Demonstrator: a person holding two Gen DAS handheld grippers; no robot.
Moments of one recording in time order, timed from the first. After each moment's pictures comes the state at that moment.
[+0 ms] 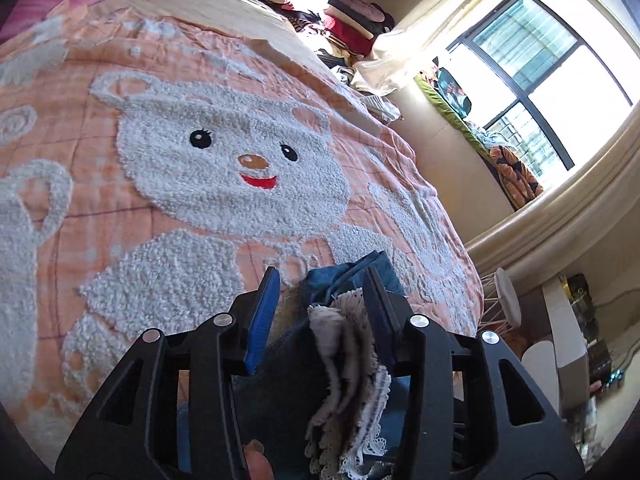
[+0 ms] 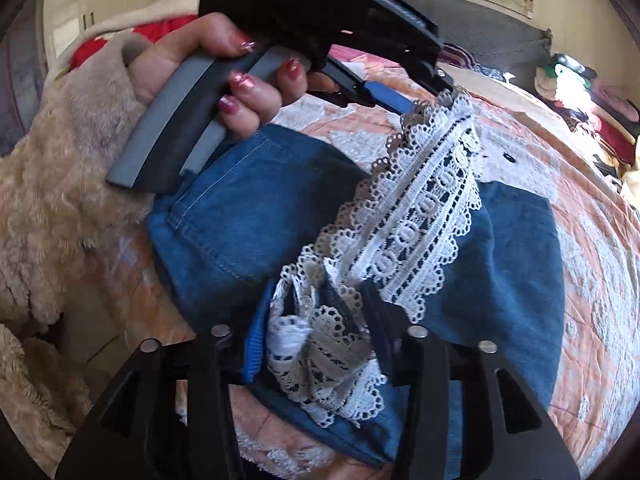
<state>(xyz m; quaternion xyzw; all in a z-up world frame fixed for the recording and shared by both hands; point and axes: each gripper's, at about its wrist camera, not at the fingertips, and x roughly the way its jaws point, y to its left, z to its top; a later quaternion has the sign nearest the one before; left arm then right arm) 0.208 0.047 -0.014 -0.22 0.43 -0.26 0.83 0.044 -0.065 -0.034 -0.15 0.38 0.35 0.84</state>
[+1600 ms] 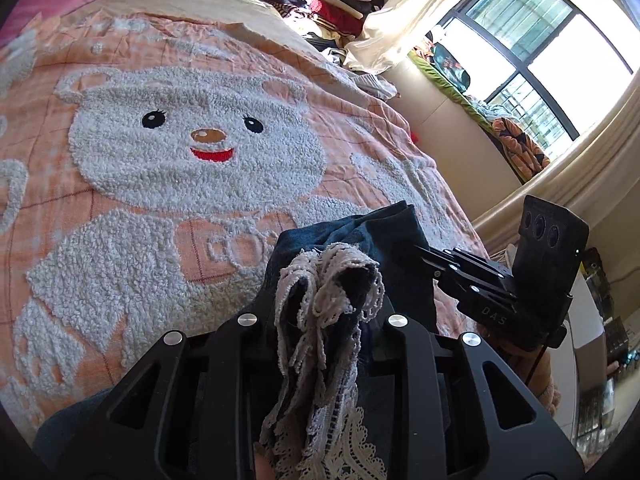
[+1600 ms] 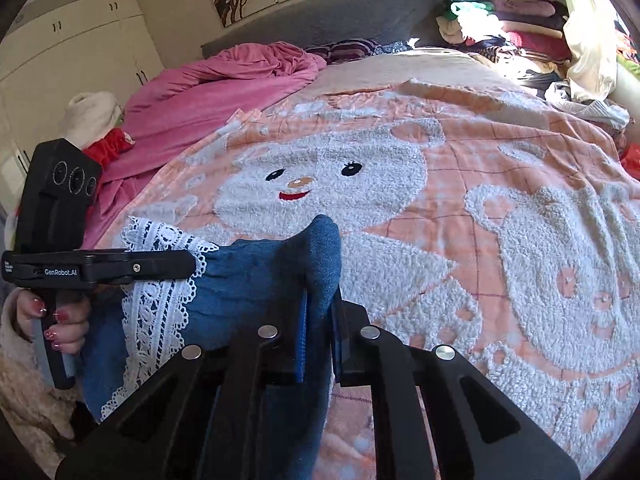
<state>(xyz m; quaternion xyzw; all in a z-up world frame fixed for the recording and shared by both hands) 0.207 -0.018 -0.021 -0.17 0.45 -0.27 0.84 0.202 -0.225 -0.022 0.05 0.40 0.25 0.88</state>
